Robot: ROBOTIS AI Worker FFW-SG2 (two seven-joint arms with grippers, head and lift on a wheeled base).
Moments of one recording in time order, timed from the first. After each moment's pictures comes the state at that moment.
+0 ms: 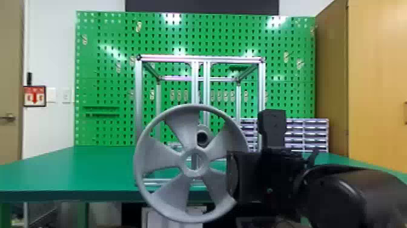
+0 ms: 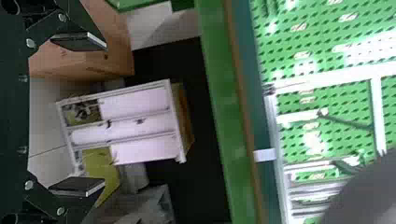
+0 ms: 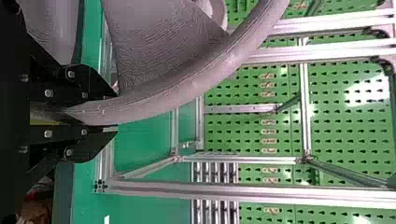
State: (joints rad) left arm -0.08 0.30 -0.16 -1.88 0.17 0.38 0.10; right arm -0.83 0.00 0.17 -1.87 -0.42 1.16 -0.41
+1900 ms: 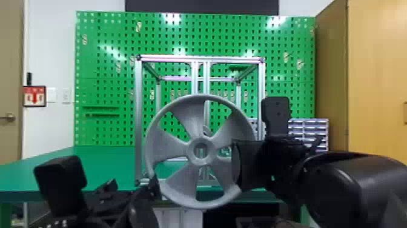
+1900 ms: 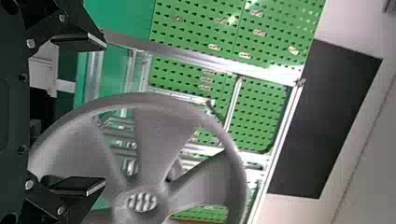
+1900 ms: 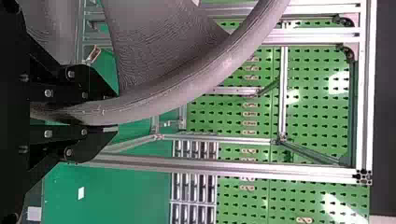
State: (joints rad) left arm -0.34 0.34 -0.22 -2.20 0.71 0.47 0.40; right arm -0.87 0.00 0.18 -1.88 -0.33 1.16 -0.41
